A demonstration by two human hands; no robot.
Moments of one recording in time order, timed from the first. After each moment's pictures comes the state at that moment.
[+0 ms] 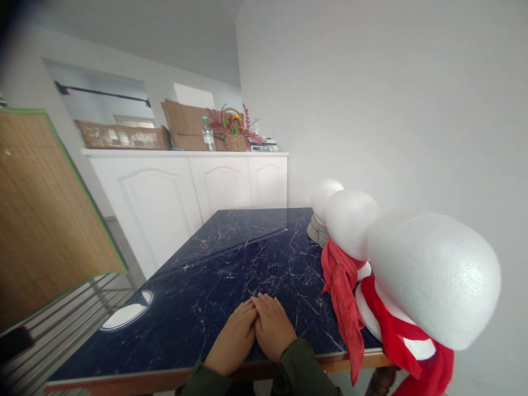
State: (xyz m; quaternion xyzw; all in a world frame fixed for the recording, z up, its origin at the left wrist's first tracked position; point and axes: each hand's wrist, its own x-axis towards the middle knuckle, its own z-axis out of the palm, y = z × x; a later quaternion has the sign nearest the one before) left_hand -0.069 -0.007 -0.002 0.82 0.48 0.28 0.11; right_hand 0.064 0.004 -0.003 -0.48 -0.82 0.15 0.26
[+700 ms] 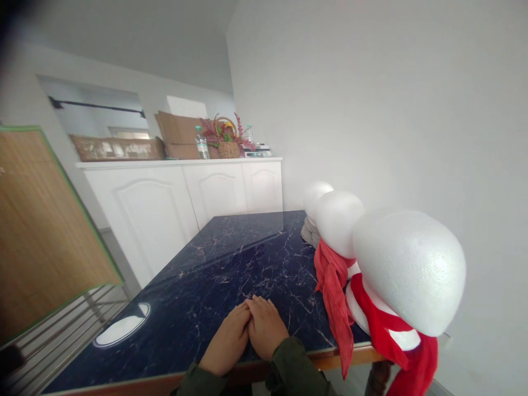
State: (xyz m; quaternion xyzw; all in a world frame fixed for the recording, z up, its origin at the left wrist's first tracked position) left_hand -0.067 -0.004 0.002 0.83 0.47 0.28 0.09; right_hand 0.065 0.006 -0.004 -0.48 -0.82 0.17 0.26
